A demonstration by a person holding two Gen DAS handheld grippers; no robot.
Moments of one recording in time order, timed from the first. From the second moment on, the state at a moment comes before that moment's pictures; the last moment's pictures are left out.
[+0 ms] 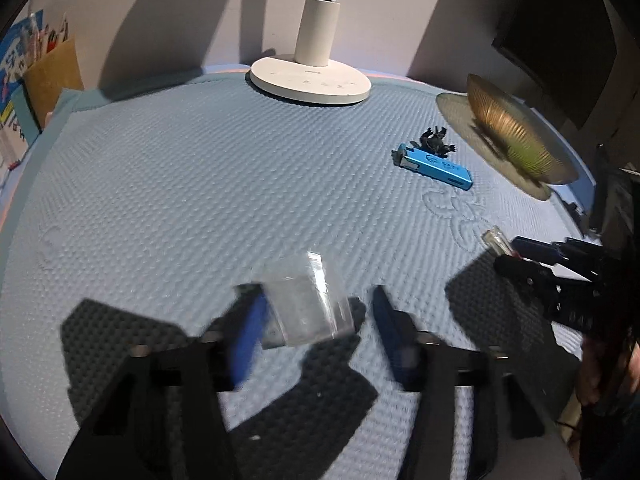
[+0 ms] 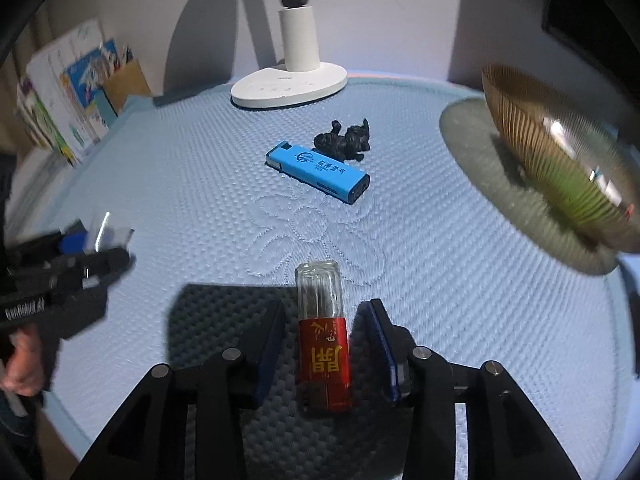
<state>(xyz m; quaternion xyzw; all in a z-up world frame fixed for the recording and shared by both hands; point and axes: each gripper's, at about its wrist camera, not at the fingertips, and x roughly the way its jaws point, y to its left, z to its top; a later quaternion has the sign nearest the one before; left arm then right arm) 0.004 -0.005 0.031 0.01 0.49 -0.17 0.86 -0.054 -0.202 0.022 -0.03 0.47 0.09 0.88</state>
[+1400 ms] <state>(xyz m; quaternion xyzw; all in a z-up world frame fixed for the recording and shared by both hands) 0.077 -0.288 0.135 0.05 0.37 -0.35 0.86 -0.015 -0.438 0.122 0.20 0.37 -0.07 0.91</state>
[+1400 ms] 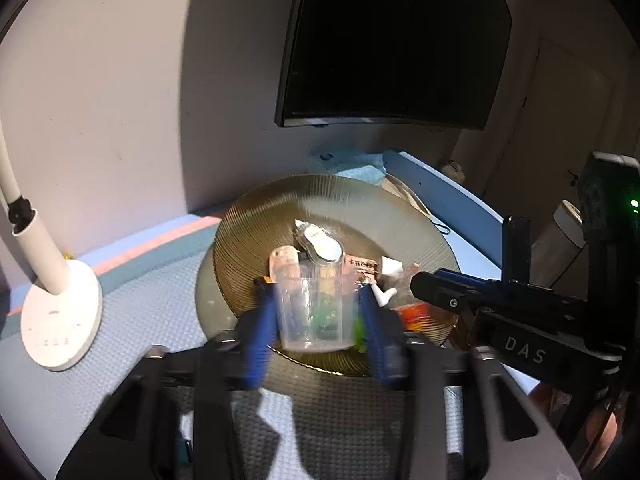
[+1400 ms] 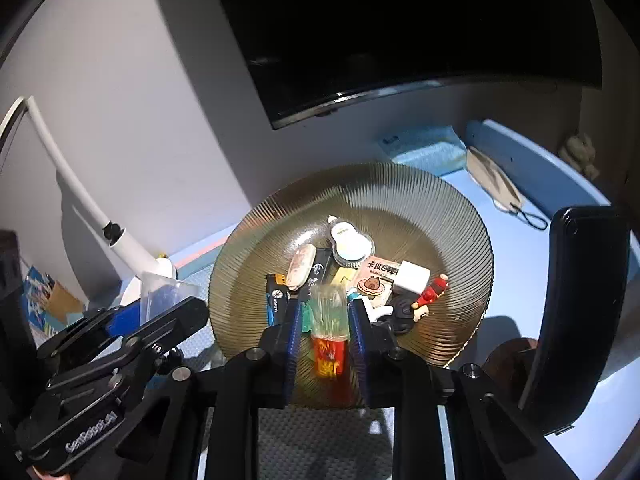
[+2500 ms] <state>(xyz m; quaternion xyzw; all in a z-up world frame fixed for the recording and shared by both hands) 0.039 -0.015 0.038 -0.05 0.43 -0.11 0.89 -0.008 -0.262 0.012 0.10 0.43 0.09 0.89</state>
